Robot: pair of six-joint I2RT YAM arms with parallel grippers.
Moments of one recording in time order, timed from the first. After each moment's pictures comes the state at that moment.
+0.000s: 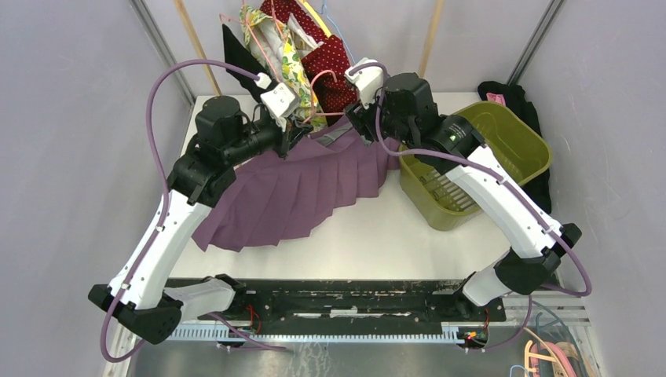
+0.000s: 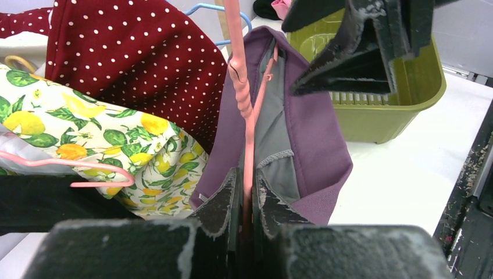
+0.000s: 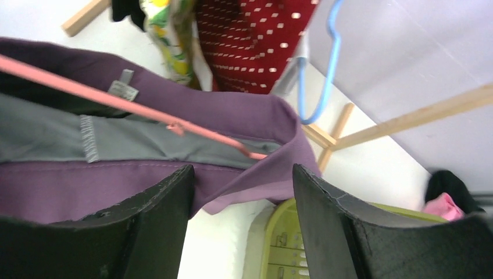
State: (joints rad) left arm -0.51 1.15 1.48 -0.48 0.37 0.23; right arm 0.76 1.53 1.88 -0.77 0.19 -0.21
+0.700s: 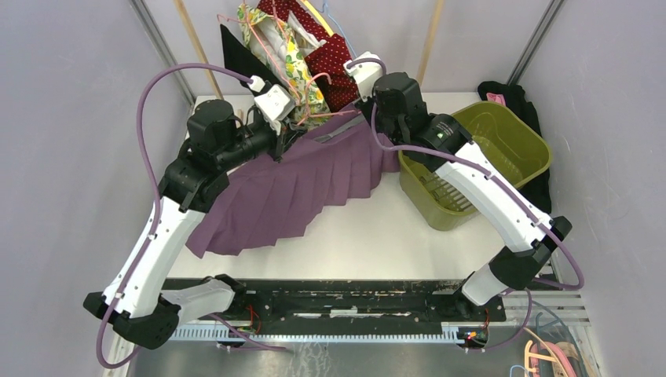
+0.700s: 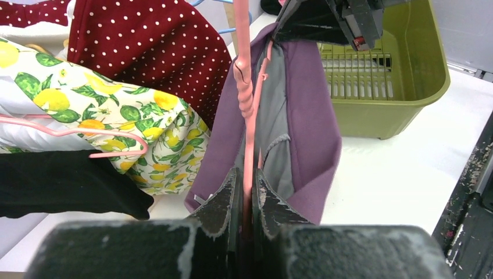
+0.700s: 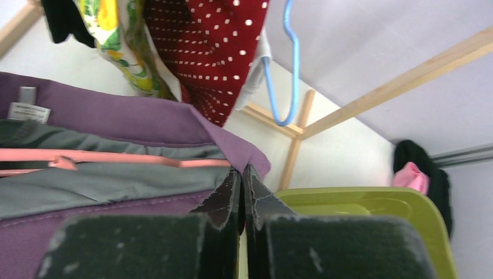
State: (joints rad) left arm -0.51 1.12 1.49 -0.54 0.34 0.24; right arm 0.76 1.57 1.87 -0.69 0.40 -0.20
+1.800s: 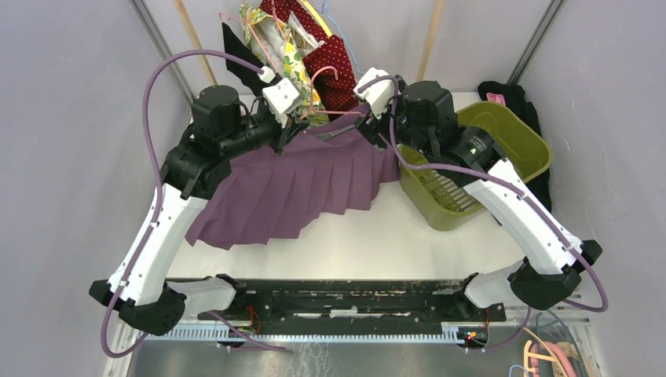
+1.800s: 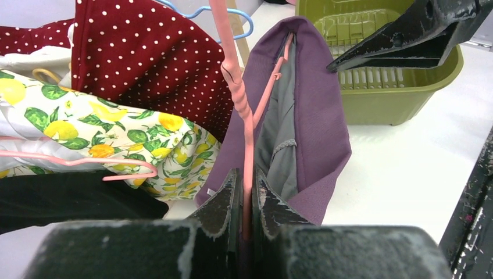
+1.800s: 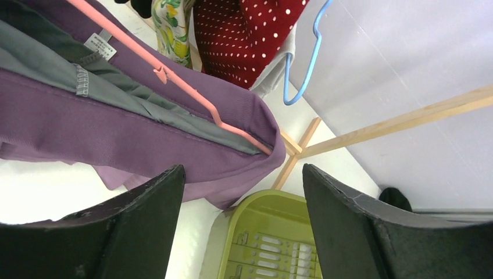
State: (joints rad) left arm -0.51 1.20 1.62 -0.63 0.35 0.34; right arm 0.75 1.41 1.78 -0.72 0.20 -0.38
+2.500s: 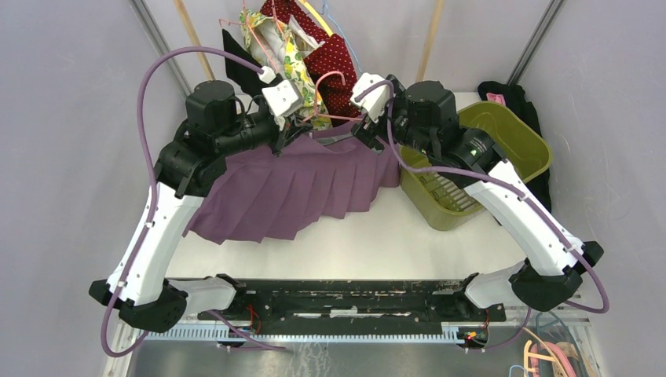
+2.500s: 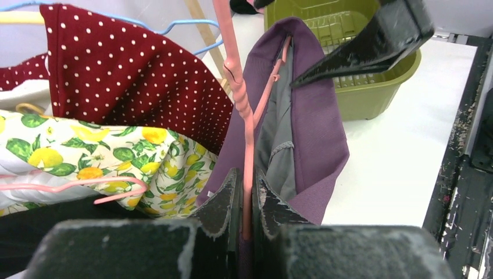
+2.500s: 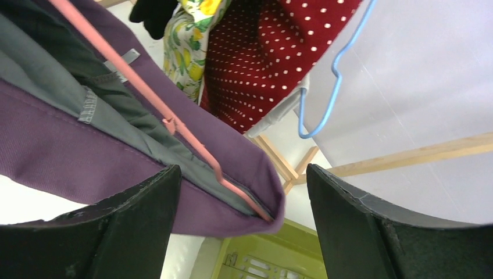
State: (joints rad) left arm -0.51 1.23 1.71 -0.72 0.46 0.39; right arm 0.75 1.40 1.77 -0.67 0.10 -0.49
